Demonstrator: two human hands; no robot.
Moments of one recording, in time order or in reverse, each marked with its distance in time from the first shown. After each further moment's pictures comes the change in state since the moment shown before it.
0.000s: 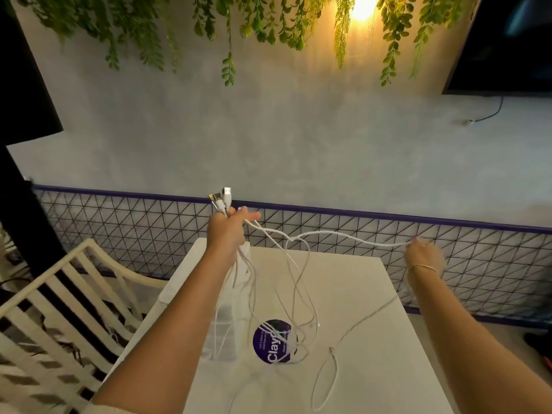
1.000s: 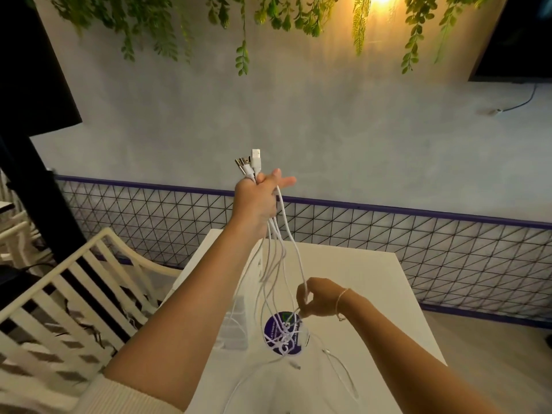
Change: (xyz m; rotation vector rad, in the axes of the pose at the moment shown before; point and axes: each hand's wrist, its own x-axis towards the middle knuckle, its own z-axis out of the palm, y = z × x) left_hand -0.021 0.041 0.025 -0.059 -0.139 0.093; right_hand -0.125 -0.010 0.106 -0.773 -0.983 -0.801
